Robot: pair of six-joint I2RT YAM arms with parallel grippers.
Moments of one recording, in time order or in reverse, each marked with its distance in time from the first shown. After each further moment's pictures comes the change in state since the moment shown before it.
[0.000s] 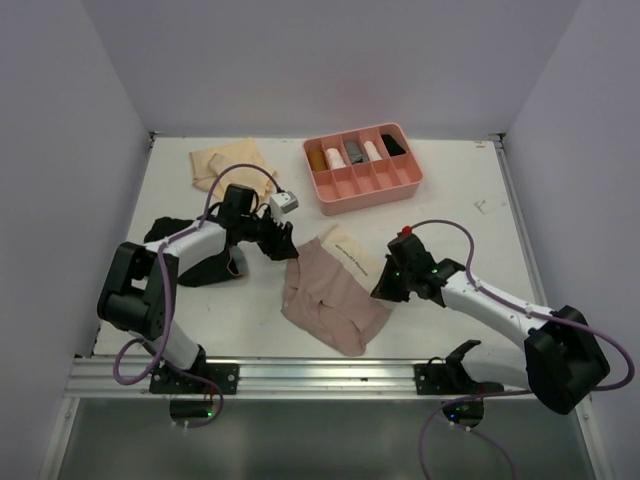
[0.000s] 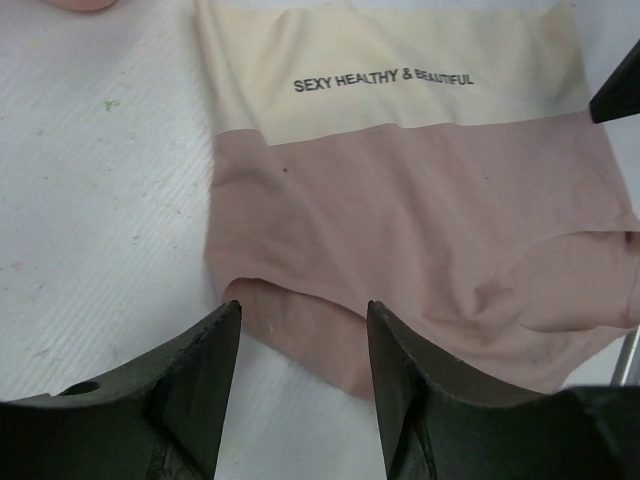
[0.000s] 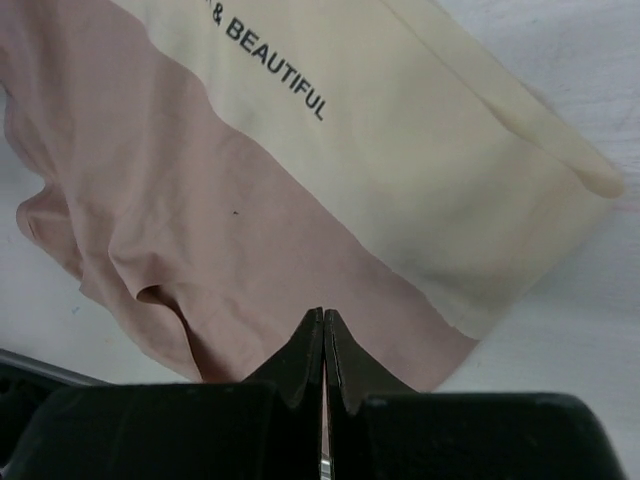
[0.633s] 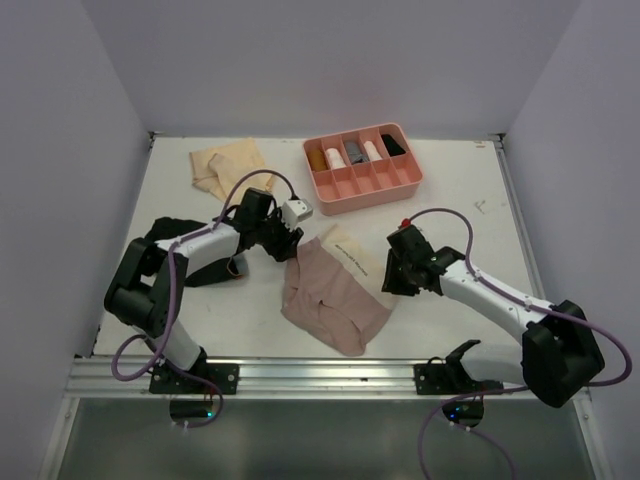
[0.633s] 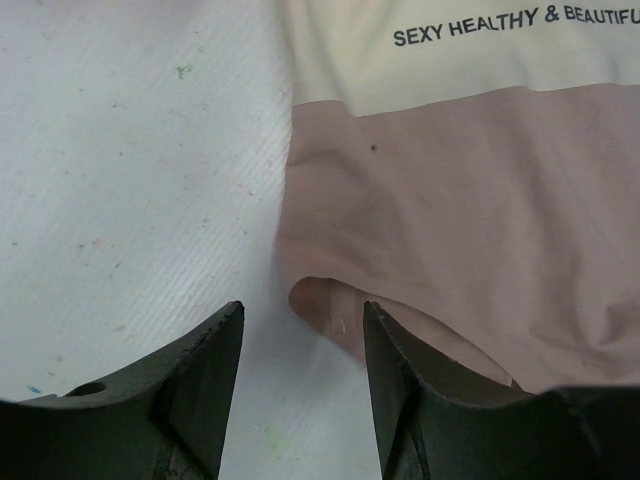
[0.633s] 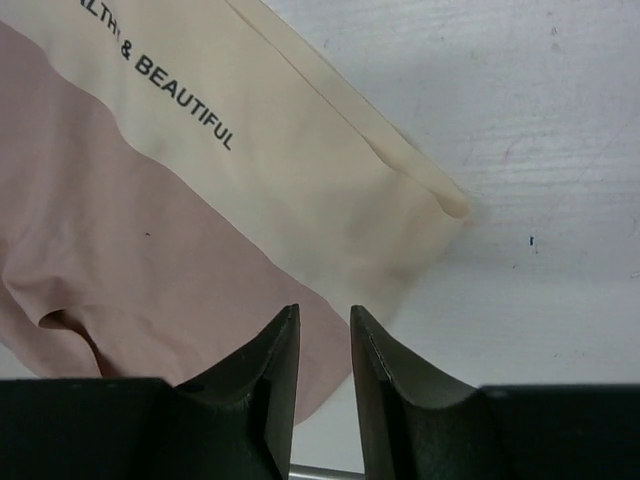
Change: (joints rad) left arm -0.113 0.026 0.019 -0.001 -0.334 0.078; right arm -0.020 0.050 0.119 -0.170 0.131 -0.179
